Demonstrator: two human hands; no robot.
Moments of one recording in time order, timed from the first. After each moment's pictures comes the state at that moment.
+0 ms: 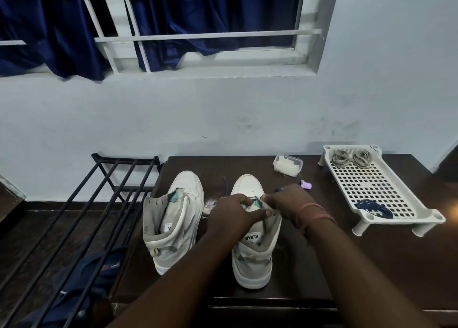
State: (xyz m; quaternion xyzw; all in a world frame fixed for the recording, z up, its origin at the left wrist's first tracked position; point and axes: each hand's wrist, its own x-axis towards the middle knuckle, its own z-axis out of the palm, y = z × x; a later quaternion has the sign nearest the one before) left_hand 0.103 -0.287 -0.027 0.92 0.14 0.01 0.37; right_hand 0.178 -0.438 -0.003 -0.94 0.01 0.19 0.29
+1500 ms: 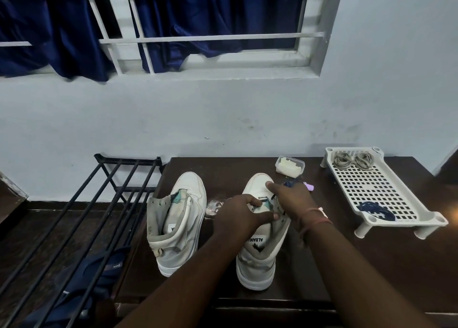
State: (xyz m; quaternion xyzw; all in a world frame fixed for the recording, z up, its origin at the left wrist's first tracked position) left_hand 0.097 -0.297 -0.017 0.90 0.14 0.01 0.41; right_hand 0.177 -0.430 -0.015 -0.81 0.12 0.09 0.57
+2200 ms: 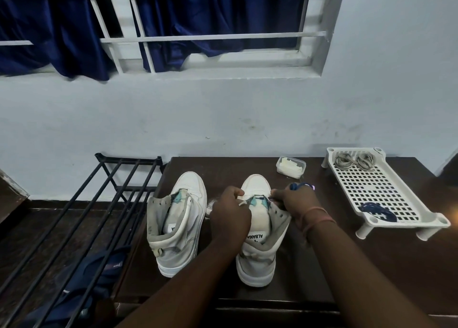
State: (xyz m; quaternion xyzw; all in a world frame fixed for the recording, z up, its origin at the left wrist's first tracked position) left_hand 0.095 -0.295 -0.023 0.84 0.24 0.13 0.46; right_hand 0.171 -0.436 -0.006 -0.75 0.14 0.12 0.63
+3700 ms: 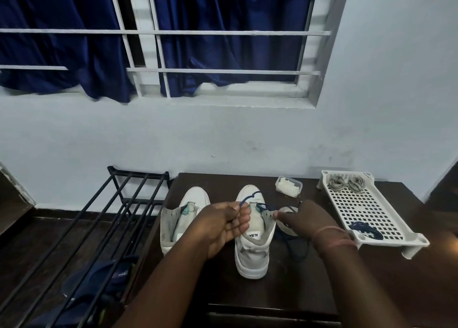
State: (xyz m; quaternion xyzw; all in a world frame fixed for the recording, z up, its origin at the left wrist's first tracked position) left_hand 0.053 -0.257 0.058 0.49 0.20 -0.10 0.84; right_hand 0.123 -0.460 0.066 -0.95 -0.01 0.13 0.28
